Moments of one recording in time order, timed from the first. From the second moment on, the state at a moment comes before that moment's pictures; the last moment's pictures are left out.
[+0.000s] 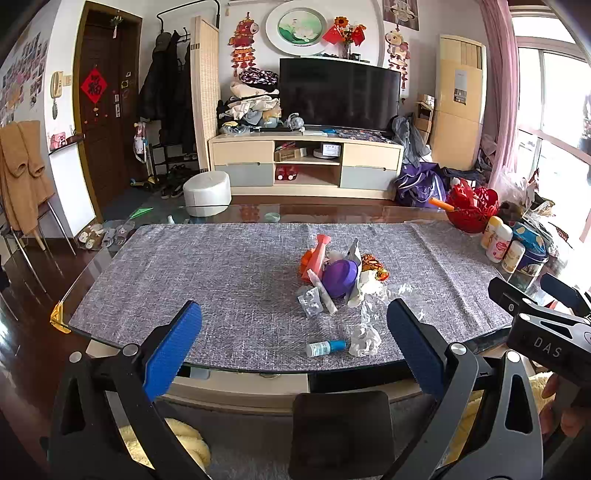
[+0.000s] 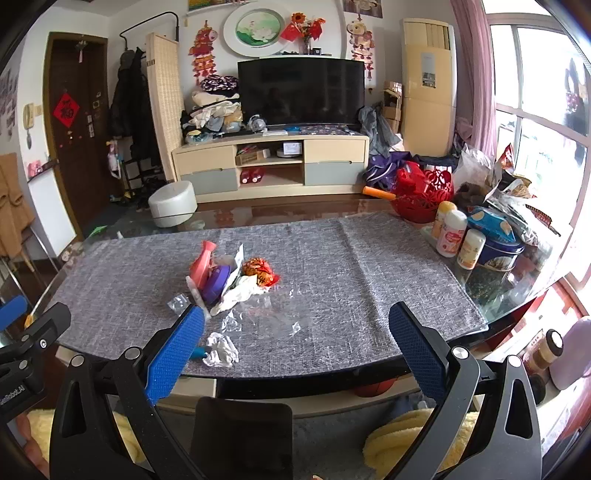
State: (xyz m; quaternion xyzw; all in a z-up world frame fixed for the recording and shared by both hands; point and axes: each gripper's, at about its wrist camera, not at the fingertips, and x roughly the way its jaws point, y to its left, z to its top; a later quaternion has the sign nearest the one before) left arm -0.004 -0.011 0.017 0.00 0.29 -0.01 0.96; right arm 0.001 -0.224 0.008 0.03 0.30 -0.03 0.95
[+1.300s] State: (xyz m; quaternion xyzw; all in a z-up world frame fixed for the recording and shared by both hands) left arm 0.064 0.016 -0.126 0.03 0.44 -0.04 0.90; right arm 0.096 -0.180 -0.124 0.08 0.45 0.10 0.88
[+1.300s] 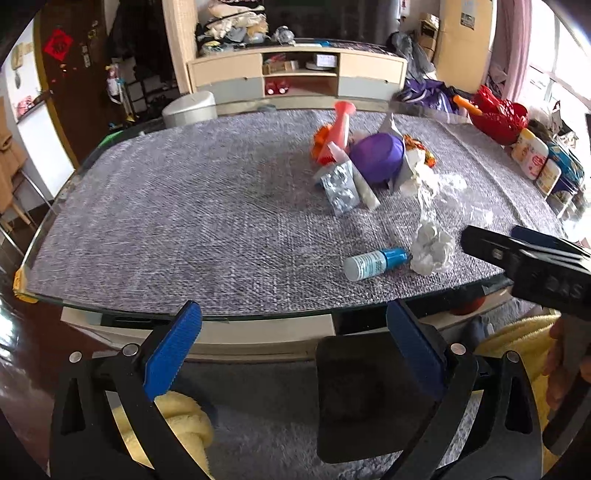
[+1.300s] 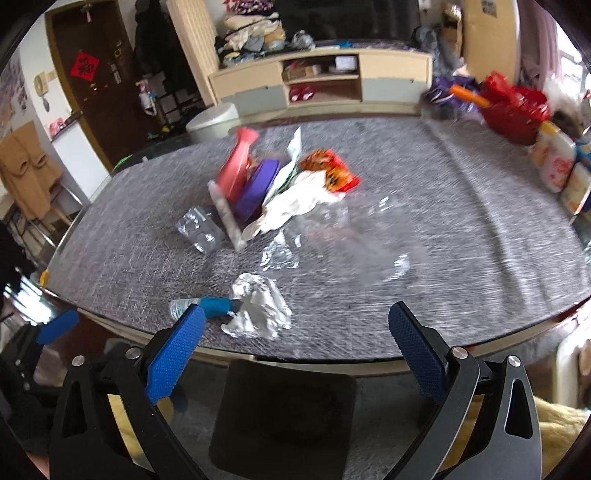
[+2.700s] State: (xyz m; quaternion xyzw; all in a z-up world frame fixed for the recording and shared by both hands) left arm 0.103 -0.021 -0.164 0.01 0.47 -0.07 0.88; right arm 0.089 -0.197 -0.140 0.08 0.48 0.16 0.86
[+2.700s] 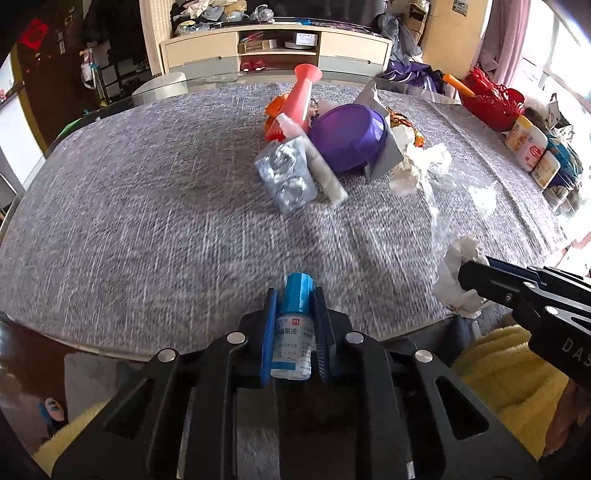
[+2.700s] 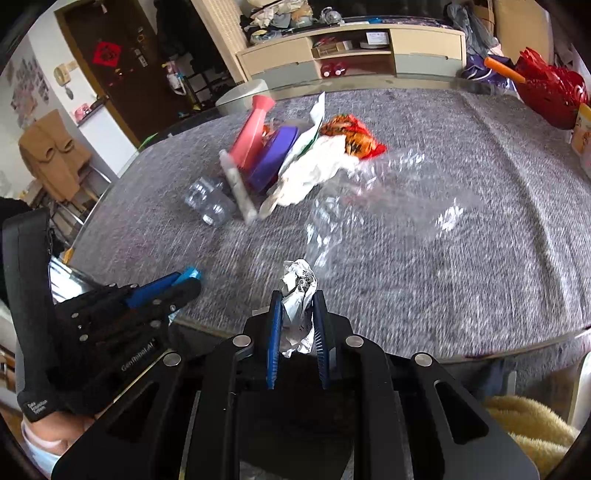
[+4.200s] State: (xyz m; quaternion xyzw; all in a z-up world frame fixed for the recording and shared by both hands) left arm -0.006 -0.032 -0.254 -0.02 0.57 -0.17 0.80; right arm 0.013 -0.183 -0.237 0.06 0.57 0.14 0.80
